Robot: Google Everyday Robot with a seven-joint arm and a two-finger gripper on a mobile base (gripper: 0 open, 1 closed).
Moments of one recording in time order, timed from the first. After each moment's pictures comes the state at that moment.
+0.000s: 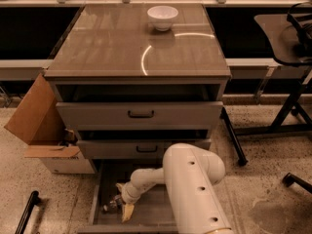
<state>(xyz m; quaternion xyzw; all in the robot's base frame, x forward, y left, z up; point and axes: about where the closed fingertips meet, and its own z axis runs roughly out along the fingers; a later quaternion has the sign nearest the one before) 0.535 0.177 0.136 -0.77 0.57 0.21 0.20</state>
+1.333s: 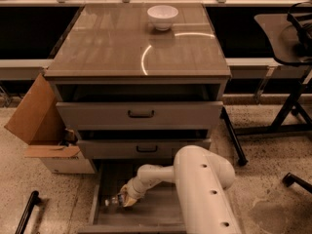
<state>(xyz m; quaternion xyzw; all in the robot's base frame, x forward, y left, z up) 0.558 0.157 0.144 -0.77 0.56 0.21 0.22</state>
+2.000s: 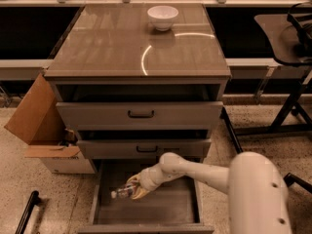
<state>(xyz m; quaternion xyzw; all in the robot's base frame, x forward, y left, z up) 0.544 0.104 0.270 -0.77 0.50 0.25 0.31</state>
